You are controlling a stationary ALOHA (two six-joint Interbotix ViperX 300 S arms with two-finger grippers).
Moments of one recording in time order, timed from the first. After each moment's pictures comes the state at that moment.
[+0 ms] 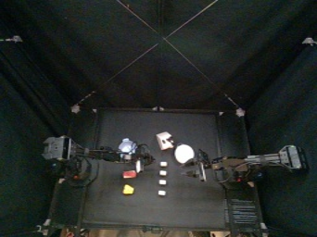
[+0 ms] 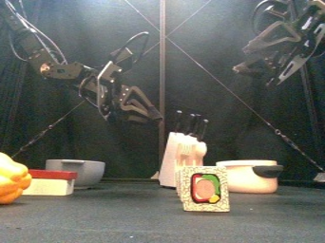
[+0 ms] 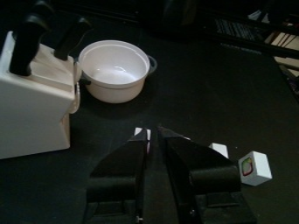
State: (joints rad) left arm 0.09 0.03 0.83 0.11 -0.52 -0.23; right arm -0.07 -0.68 1.13 -0.54 -0.28 0.81
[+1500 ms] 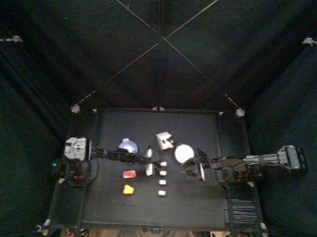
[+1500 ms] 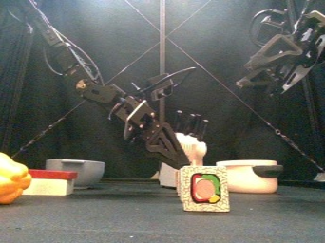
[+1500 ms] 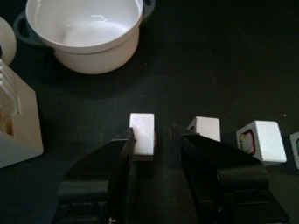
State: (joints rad) left arm 0.09 0.26 0.61 0.26 -0.28 -0.22; right arm -0.03 -0.65 1.16 -0.53 -0.26 0.80
